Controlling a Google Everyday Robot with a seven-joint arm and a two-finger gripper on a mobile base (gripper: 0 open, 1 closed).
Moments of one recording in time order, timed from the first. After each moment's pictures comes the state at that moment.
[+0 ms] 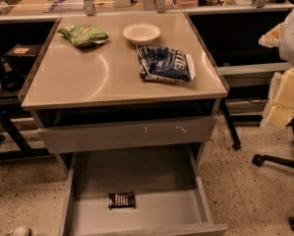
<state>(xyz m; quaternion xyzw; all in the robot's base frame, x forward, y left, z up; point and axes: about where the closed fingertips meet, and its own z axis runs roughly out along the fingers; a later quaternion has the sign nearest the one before) 0.438 -0.217 0.976 -0.60 0.78 -0.03 0.16</state>
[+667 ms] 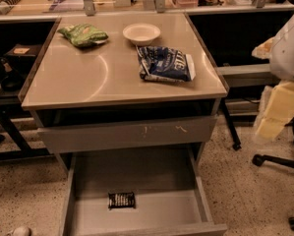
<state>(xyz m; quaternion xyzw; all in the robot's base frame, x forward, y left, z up) 0.434 -0.208 0.955 -0.60 0.78 -0.03 0.16</state>
